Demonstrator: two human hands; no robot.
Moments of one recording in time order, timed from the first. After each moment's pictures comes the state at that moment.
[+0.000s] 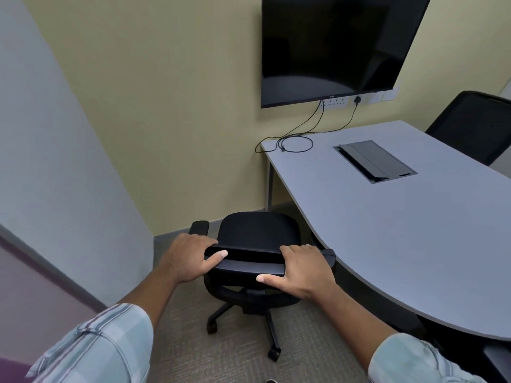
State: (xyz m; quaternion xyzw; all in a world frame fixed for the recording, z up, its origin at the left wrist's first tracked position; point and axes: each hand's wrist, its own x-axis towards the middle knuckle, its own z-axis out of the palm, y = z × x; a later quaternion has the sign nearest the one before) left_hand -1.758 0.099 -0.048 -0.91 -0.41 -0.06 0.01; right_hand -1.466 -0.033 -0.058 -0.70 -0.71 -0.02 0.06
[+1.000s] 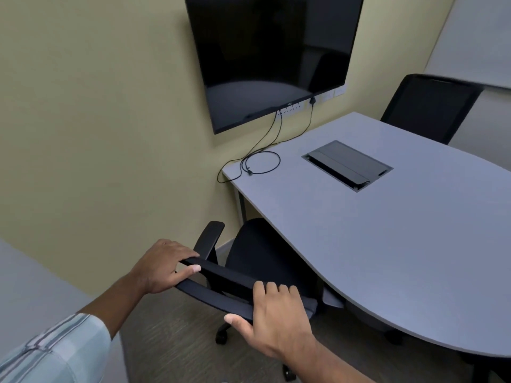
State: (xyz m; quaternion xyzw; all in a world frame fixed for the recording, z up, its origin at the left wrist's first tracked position) left_hand -1.700 0.441 -0.051 -0.97 -0.23 -0.02 -0.05; right_hand -1.506 0.158 -0.062 -0.80 -0.60 0.02 0.03
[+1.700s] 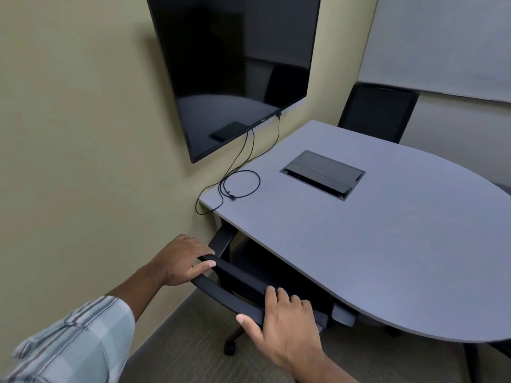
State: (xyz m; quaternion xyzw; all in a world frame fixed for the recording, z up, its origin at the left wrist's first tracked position) left_hand -1.592 0.661 -0.055 -1.00 -0.04 0.01 -0.04; right_hand -1.524 0.324 -0.066 -0.91 -0.41 0.02 0.02
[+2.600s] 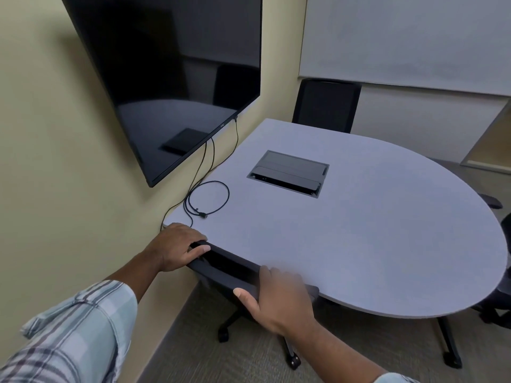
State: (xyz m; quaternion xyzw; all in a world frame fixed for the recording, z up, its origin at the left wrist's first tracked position) left_hand -1.451 0.763 -0.055 -1.00 0.07 -0.03 -0.03; right_hand -1.450 0.417 -0.061 -0.94 -0.33 -0.01 0.06
